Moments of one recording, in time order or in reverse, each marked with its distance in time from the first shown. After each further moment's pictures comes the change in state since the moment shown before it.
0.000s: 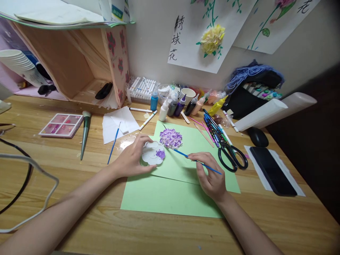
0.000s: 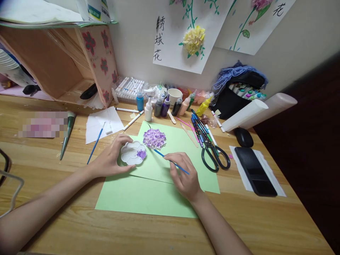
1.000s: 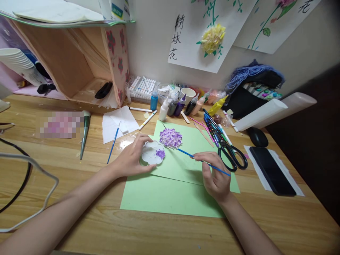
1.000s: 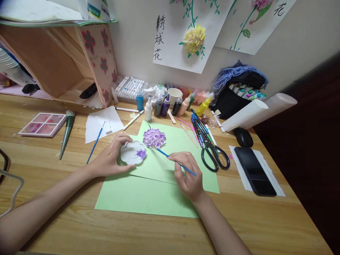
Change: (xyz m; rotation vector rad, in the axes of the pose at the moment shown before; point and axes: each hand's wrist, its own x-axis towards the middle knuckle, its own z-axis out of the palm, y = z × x) left_hand 0.001 0.000 0.002 -0.006 -0.001 -0.010; right_hand 0.003 -0.001 -0.006 -0.034 0.063 -0.009
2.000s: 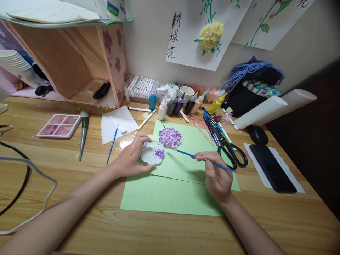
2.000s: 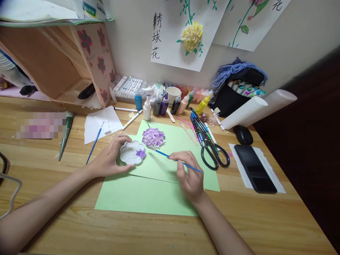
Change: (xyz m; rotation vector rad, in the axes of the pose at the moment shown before) left_hand 0.000 0.001 -0.002 0.004 -0.022 -0.011; right_hand -0.006 -0.001 0.002 0.098 0.074 0.122
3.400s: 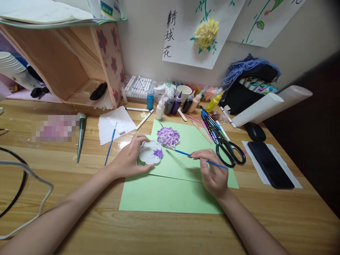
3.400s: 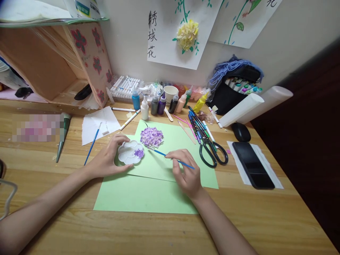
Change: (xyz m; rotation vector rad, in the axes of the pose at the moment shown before) left_hand 0.000 0.001 -0.001 0.000 -0.005 -0.017; right_hand 0.004 0.000 -0.001 -0.048 -0.035 -0.036
